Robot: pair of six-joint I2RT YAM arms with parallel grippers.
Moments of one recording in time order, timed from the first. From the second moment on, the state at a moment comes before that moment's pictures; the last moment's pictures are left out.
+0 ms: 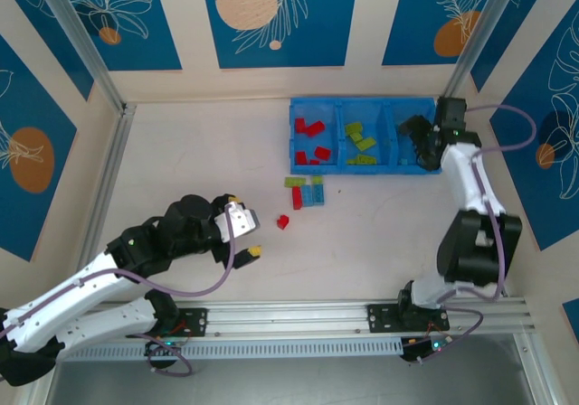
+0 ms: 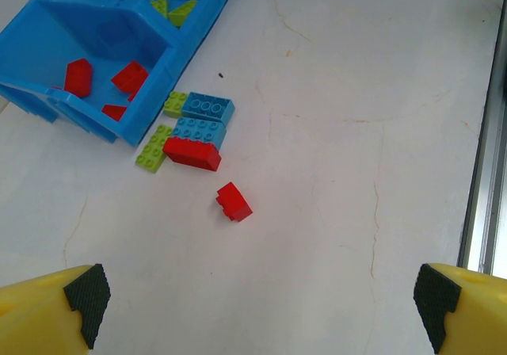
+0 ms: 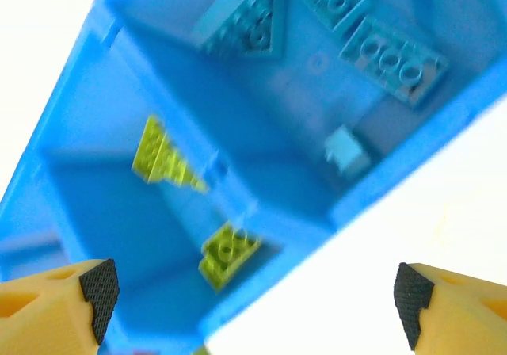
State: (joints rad) left arm -0.93 0.79 0.87 -0.69 0.04 0.32; right arm -0.13 1.47 1.25 -0.64 -0.13 0.79
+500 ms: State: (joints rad) left arm -0.88 0.81 0.87 -0.69 0.10 0.32; right arm 0.59 1.45 1.08 -0.69 -0.04 0.59
